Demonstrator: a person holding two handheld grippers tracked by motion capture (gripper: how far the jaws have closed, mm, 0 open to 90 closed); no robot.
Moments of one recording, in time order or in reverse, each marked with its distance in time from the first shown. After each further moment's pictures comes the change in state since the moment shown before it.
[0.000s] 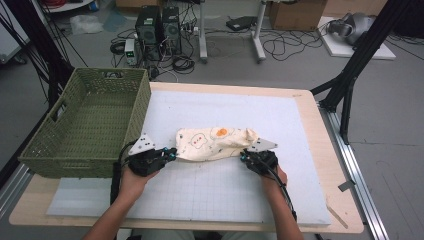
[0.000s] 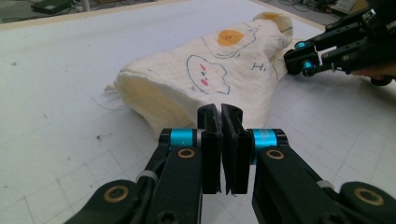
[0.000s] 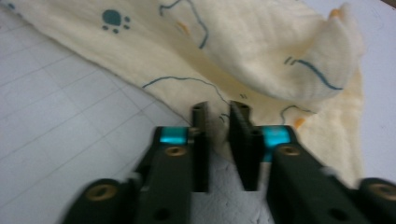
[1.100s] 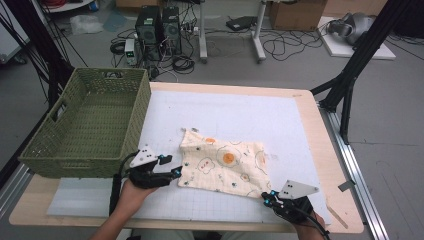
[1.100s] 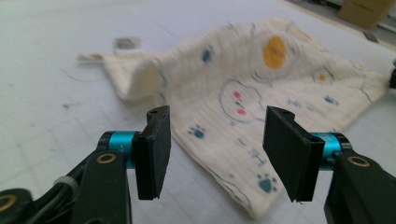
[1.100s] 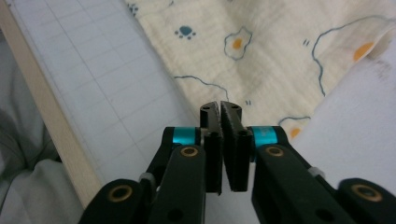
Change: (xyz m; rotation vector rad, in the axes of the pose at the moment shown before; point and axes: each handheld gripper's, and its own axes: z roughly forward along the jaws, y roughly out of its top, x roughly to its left) left arm -0.017 -0.012 -0.009 0.011 0.004 -0.021; right arm 0.034 -0.070 -0.120 0.004 0.199 -0.008
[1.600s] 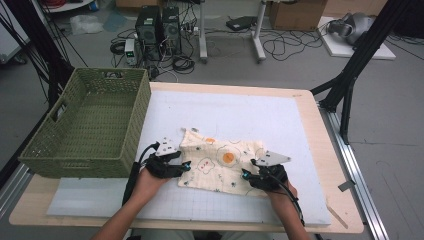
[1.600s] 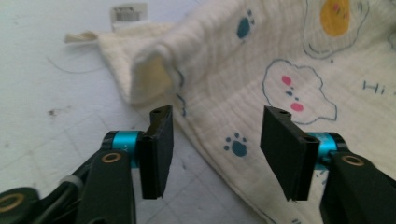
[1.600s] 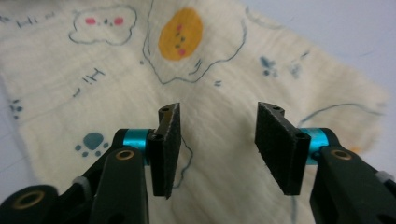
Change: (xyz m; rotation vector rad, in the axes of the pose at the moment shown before) left arm 0.000 -0.002 0.060 0.224 0.037 0.133; right arm -0.030 0.053 0.076 0.001 -0.095 0.043
